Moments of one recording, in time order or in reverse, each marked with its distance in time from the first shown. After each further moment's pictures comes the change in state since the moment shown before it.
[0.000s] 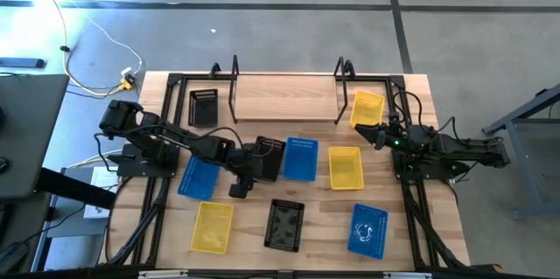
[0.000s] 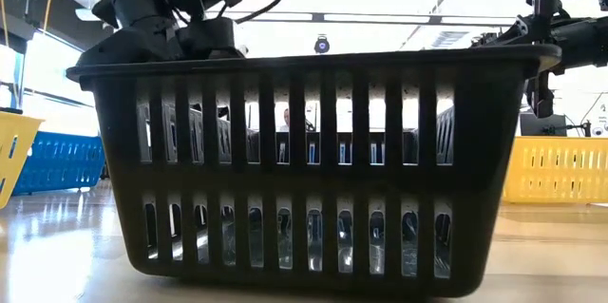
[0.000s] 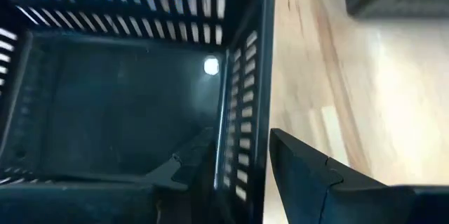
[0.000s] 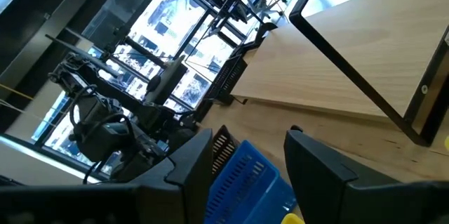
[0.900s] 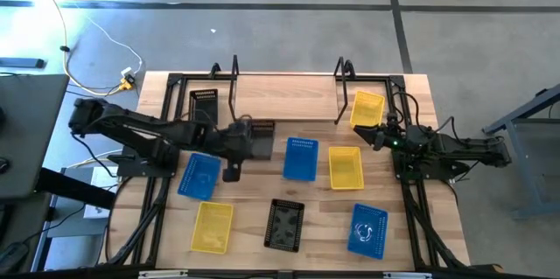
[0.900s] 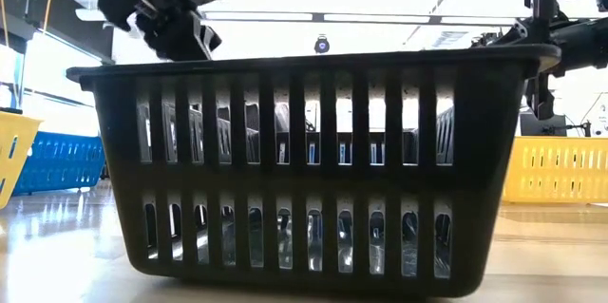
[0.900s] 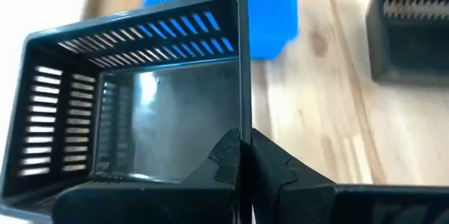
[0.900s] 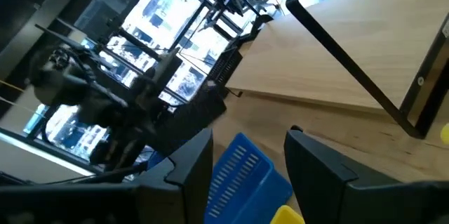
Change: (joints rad) left arm 0.068 -0.355 0.000 -0.157 -0.167 0.025; right arm 0.000 0.027 0.000 -0.002 -0.012 0.000
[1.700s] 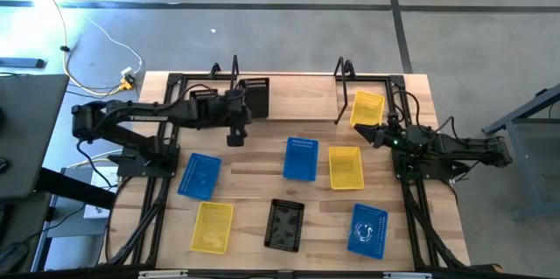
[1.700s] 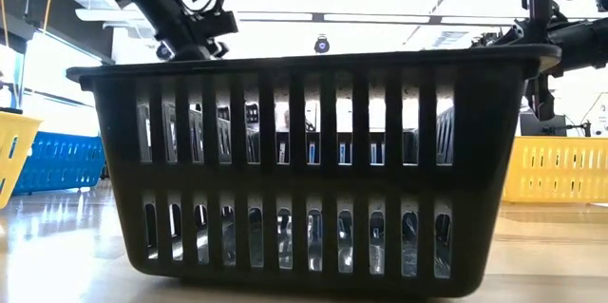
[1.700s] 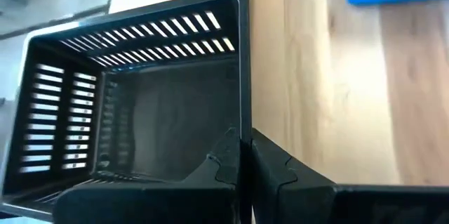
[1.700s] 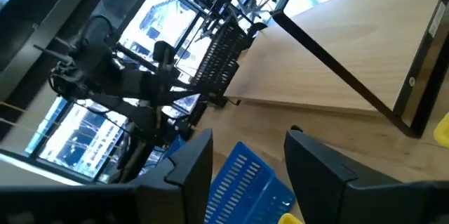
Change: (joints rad) left arm 0.353 0.066 0.000 0.050 -0.105 0.400; right arm 0.000 0.006 0.000 0.009 0.037 0.057
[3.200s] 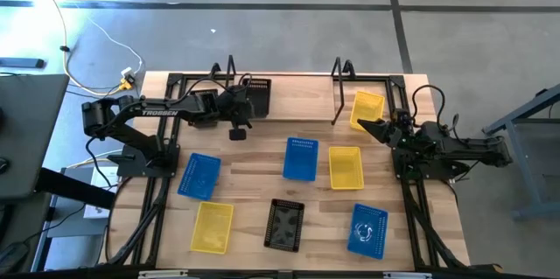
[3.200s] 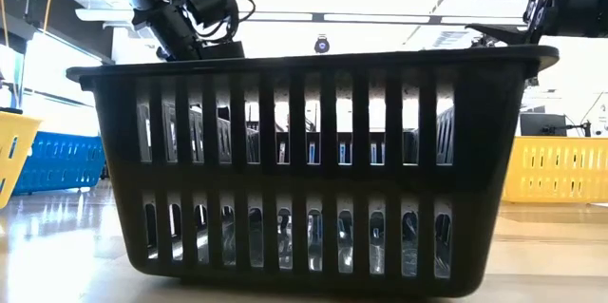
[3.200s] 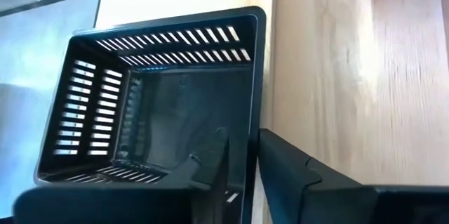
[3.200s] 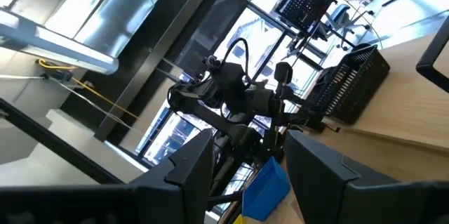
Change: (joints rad) left arm 0.105 0.090 0.000 0.054 0.047 0.046; right arm 0.000 0.000 0.000 0.346 -0.142 -0.057
